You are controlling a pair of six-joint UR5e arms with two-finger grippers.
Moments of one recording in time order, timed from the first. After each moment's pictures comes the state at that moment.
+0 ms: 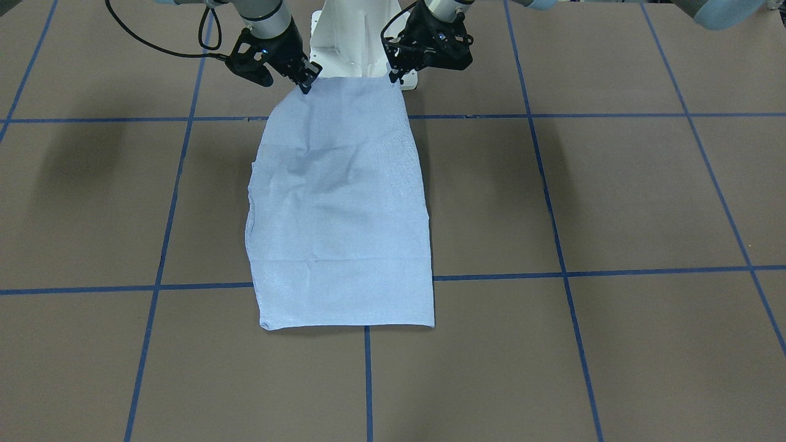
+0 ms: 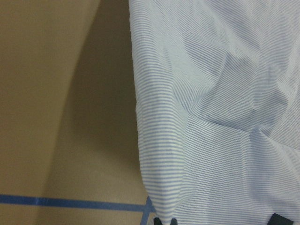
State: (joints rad) left arm -0.27 -1.96 -2.15 -1.80 -1.85 -1.72; right arm 0.29 -1.22 2.16 -1.58 1.95 1.96
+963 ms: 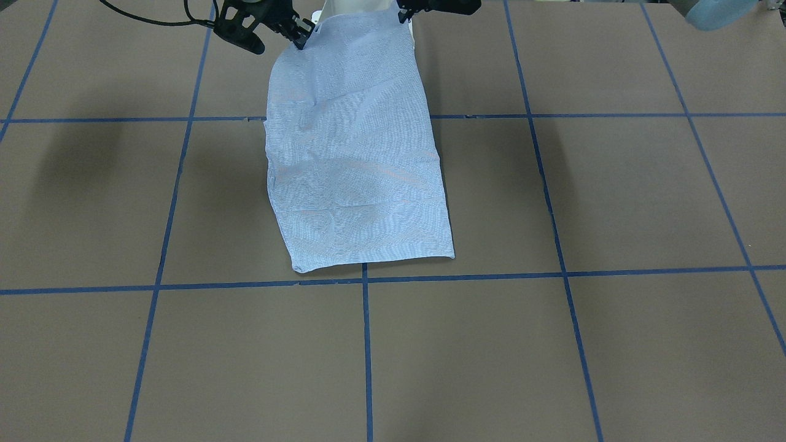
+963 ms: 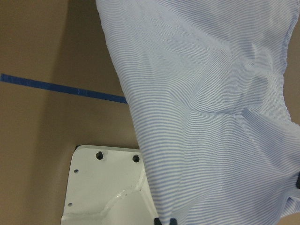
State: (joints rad) left arm -0.23 -1.96 -2.34 -1.57 -1.96 -1.72; right arm 0.32 -1.22 2.26 -1.68 2.14 1.96
